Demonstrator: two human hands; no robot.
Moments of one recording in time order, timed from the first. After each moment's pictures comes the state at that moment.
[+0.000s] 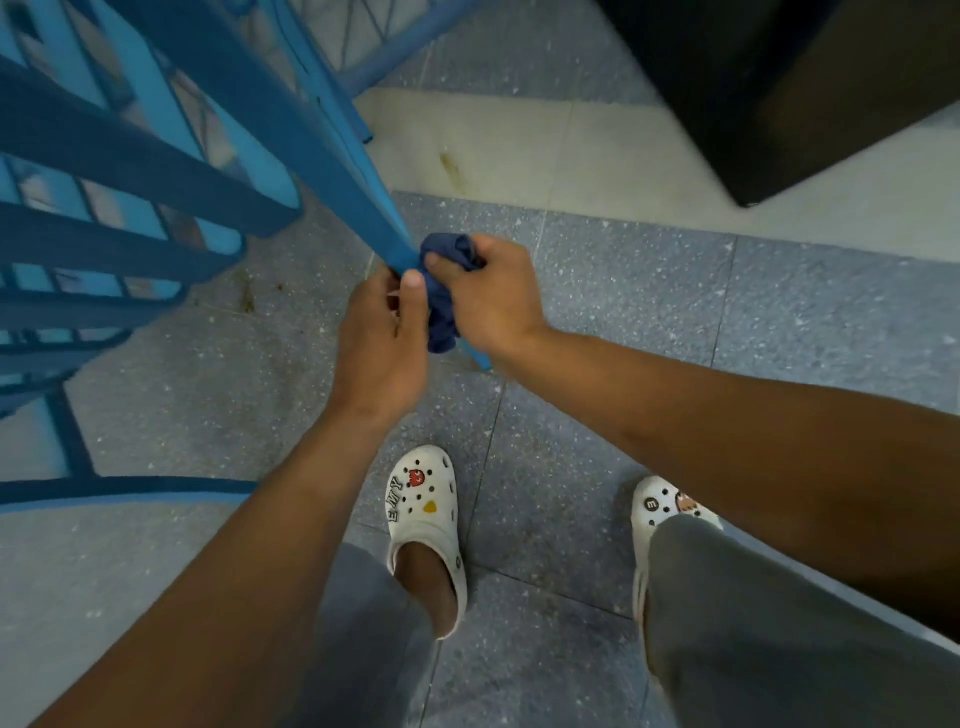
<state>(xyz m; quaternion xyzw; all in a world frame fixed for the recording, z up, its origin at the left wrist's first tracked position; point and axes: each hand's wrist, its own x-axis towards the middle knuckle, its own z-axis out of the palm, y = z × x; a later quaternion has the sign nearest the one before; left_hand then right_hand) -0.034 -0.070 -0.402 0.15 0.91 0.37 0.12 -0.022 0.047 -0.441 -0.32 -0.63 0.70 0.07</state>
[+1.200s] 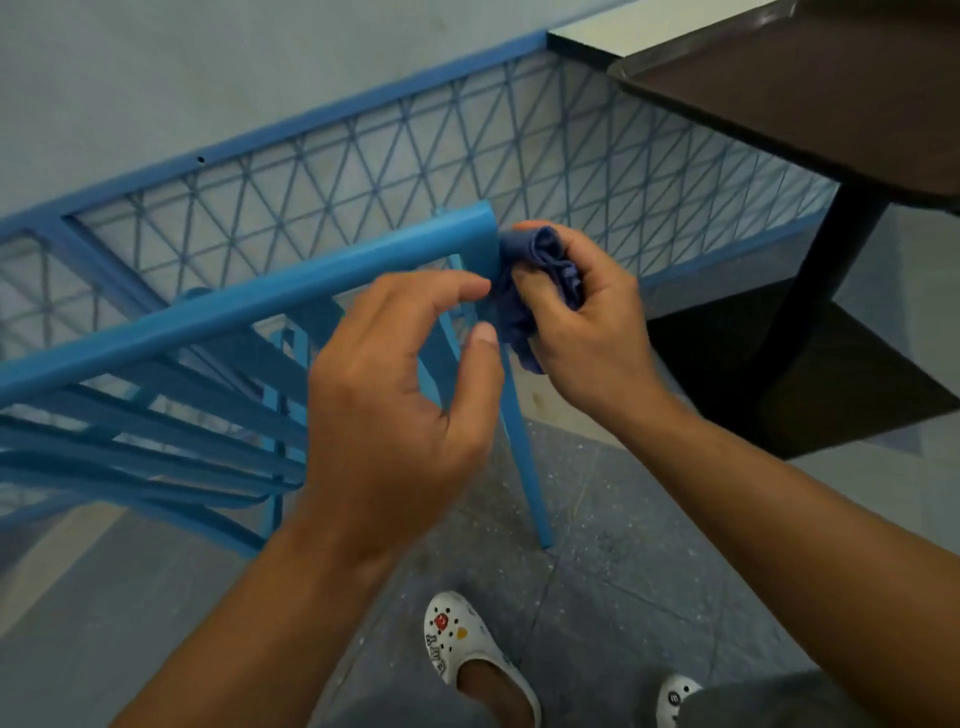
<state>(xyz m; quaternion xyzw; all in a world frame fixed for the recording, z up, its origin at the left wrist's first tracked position) 0.078 -0.106 -0.025 0.35 0.82 0.32 -0.33 0.036 0.055 -0.086 0.06 -0.64 0.70 0.30</state>
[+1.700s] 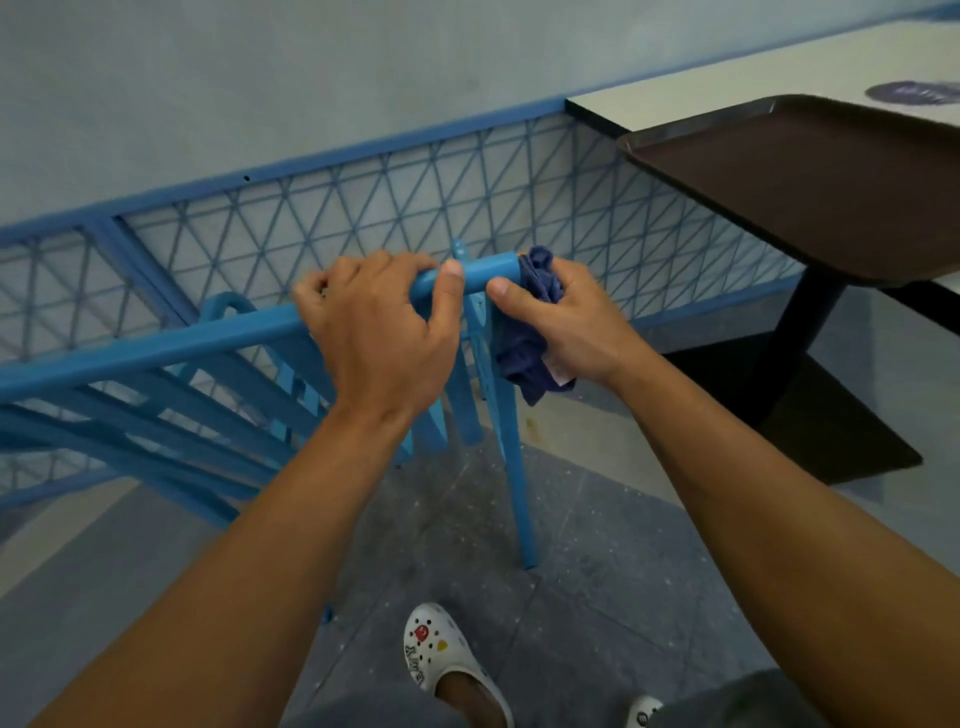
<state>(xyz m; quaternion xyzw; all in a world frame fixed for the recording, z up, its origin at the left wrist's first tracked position) 0.024 -0.112 -0.009 0.14 0.88 0.24 -0.37 0.037 0.066 -0.033 0.12 -0.73 0.66 0.11</state>
